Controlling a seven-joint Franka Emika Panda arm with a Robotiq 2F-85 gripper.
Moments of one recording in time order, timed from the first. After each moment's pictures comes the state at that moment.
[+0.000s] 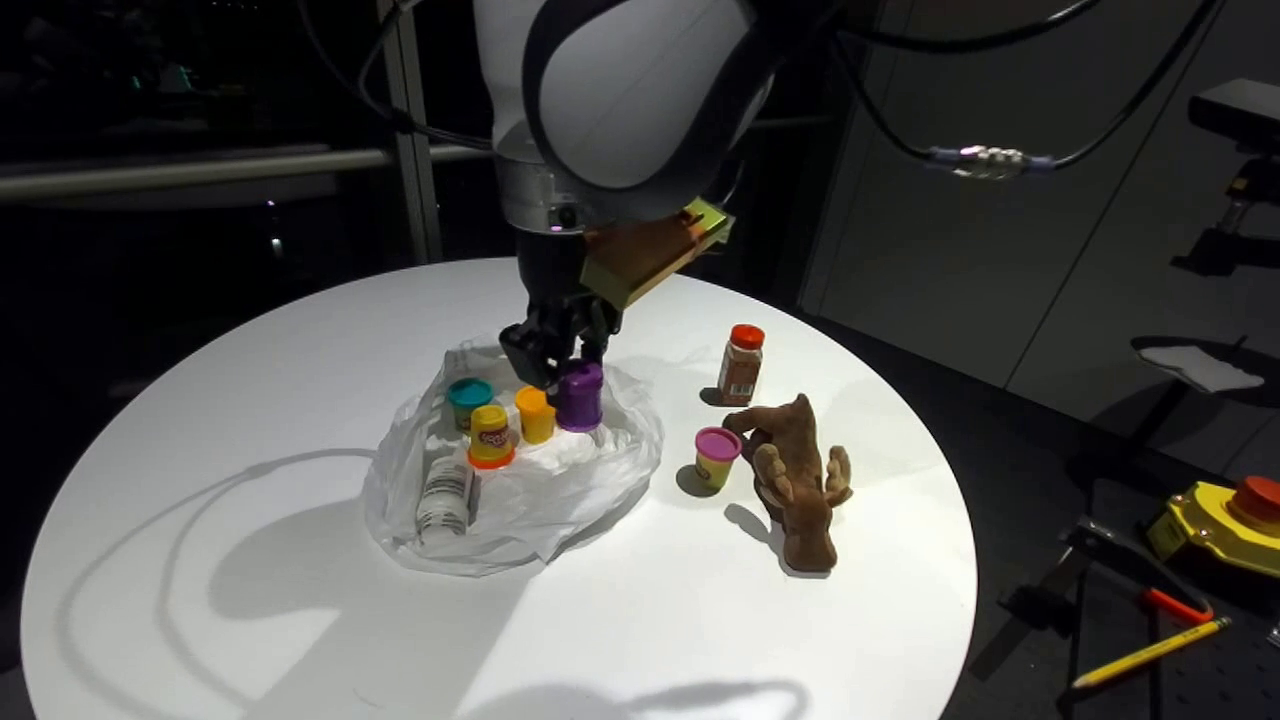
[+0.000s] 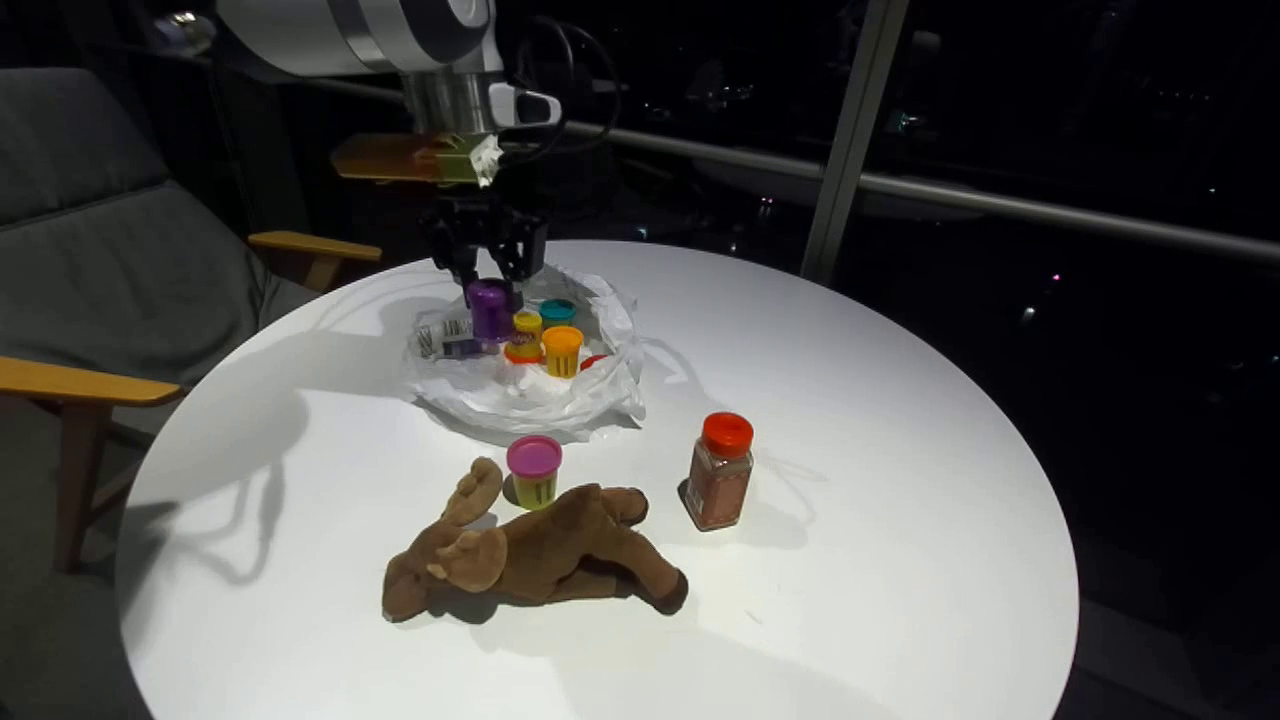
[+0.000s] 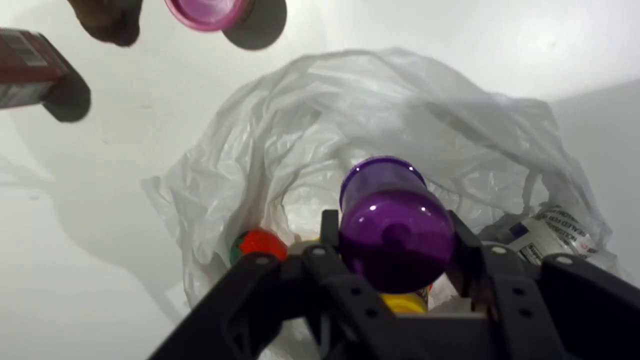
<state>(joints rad) 0.29 0.58 -0.03 -1.80 -0.18 2.38 0.25</state>
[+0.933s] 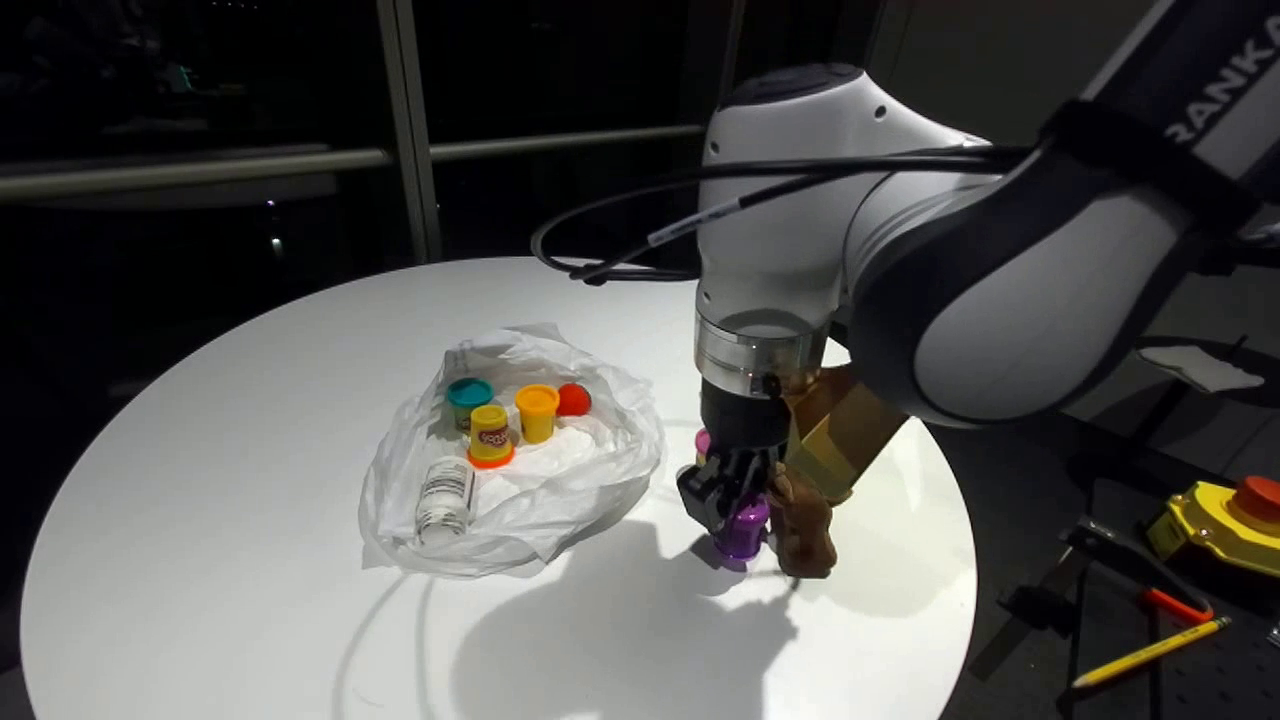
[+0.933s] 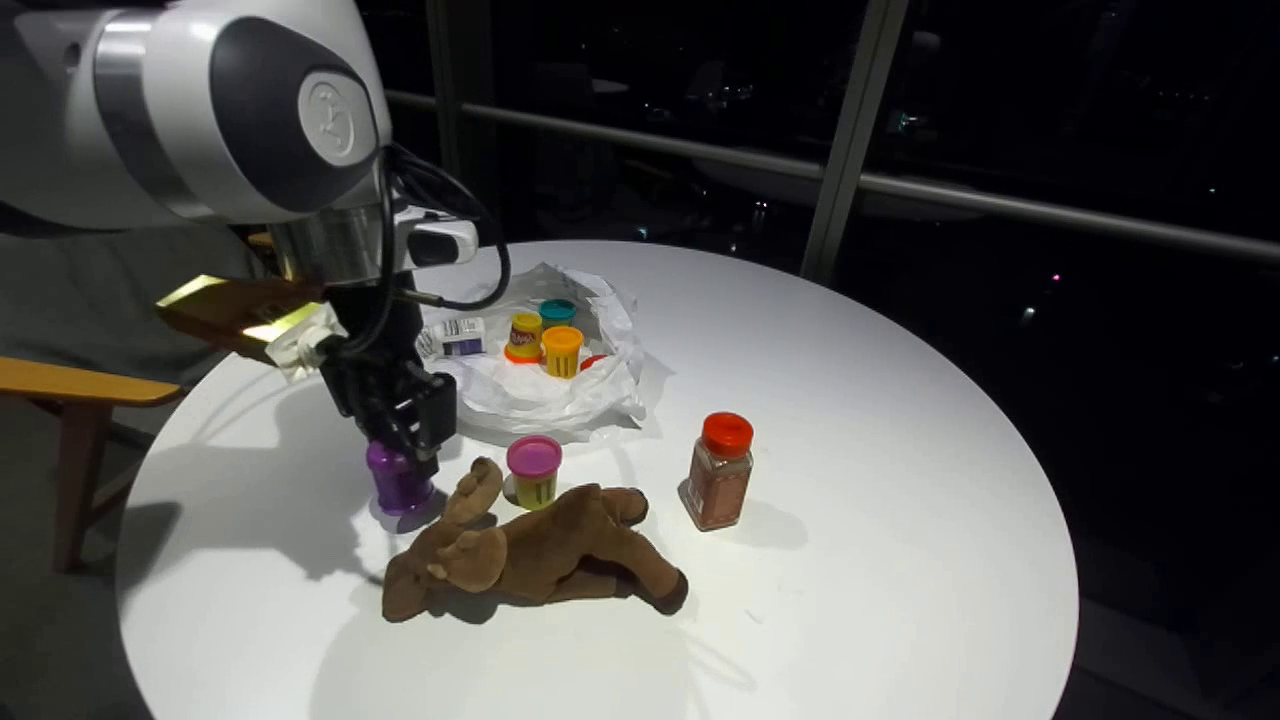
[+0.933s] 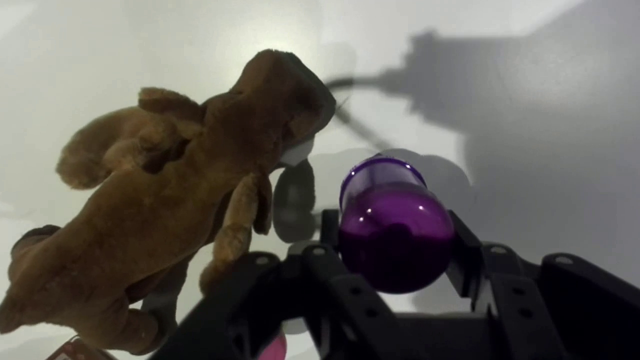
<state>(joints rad) 0.30 0.41 -0.05 -2.37 -0.29 2.71 0.55</state>
